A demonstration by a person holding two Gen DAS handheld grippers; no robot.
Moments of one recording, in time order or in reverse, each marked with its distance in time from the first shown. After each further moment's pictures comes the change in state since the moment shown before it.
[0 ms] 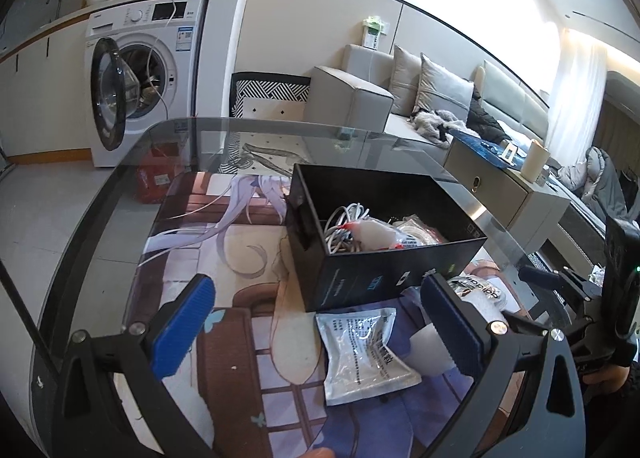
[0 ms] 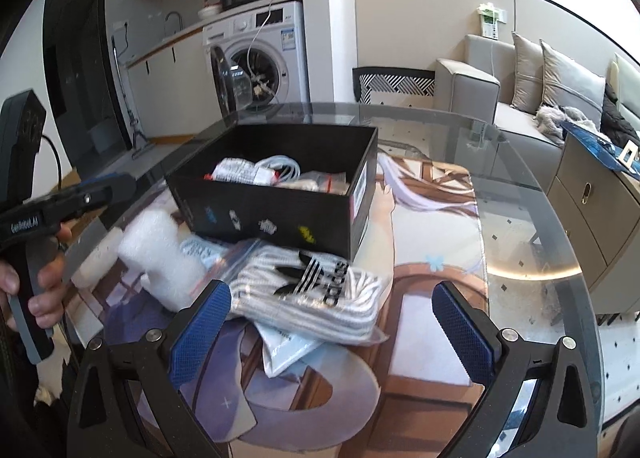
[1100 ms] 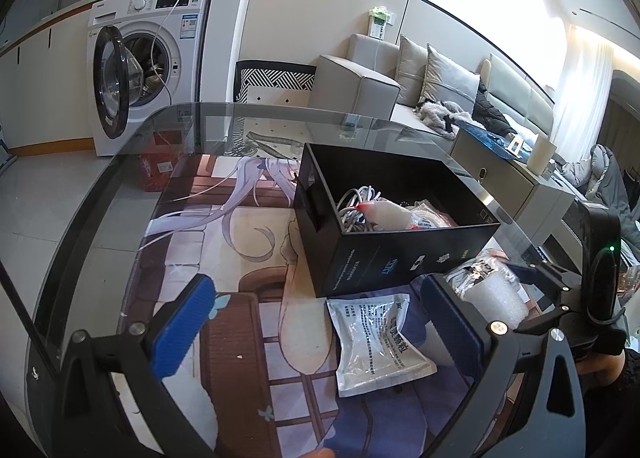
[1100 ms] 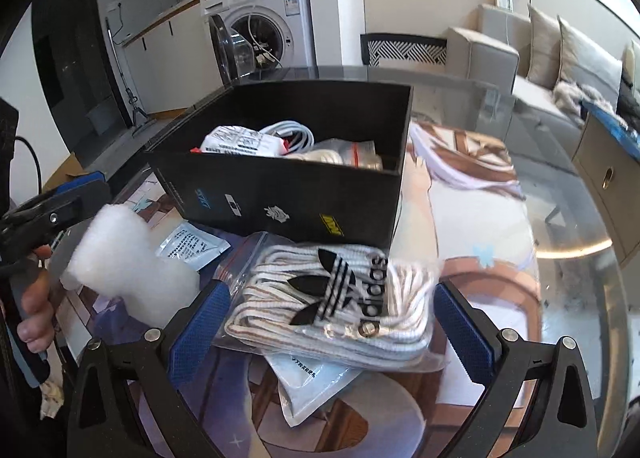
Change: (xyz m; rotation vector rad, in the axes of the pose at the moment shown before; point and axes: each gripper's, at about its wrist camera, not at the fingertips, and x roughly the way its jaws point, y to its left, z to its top) left arm 0.012 0.004 -0.008 -0.009 0.043 0.009; right arm 0.058 0.003 0.014 0.042 0.133 0.036
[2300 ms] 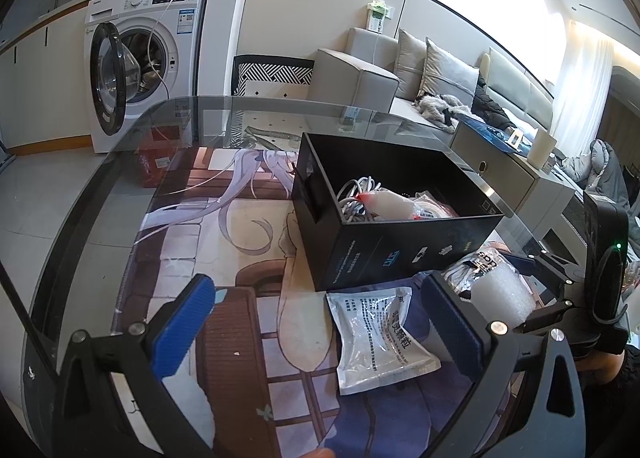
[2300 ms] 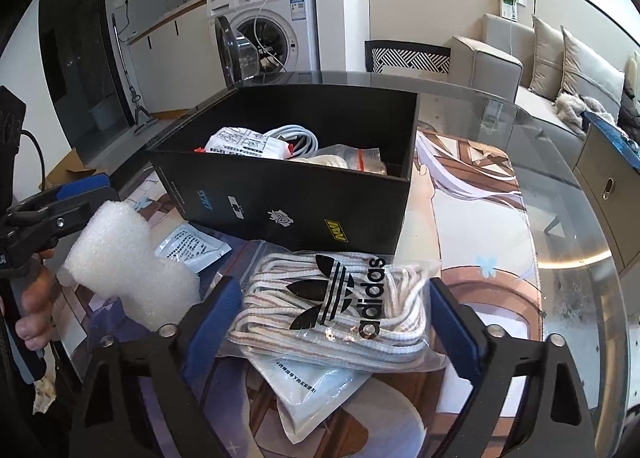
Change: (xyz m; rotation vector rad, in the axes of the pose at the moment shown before) left arm 0.009 0.001 -0.005 0.005 0.021 -0.003; right arm -0.004 0.007 -0.005 -0.056 -0.054 -0.015
